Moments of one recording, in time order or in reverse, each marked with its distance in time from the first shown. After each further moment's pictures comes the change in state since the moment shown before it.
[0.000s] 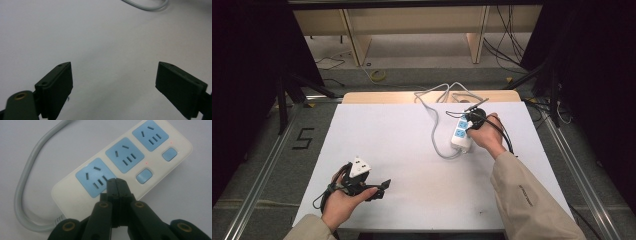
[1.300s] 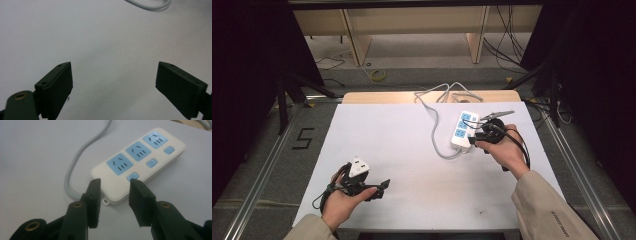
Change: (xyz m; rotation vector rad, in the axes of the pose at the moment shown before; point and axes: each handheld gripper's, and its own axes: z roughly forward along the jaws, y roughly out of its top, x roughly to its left) left arm 0.001 -0.001 -0.001 0.007 0.006 -0.009; right arm 0.007 -0.054 -0.061 -0.220 0.122 0.019
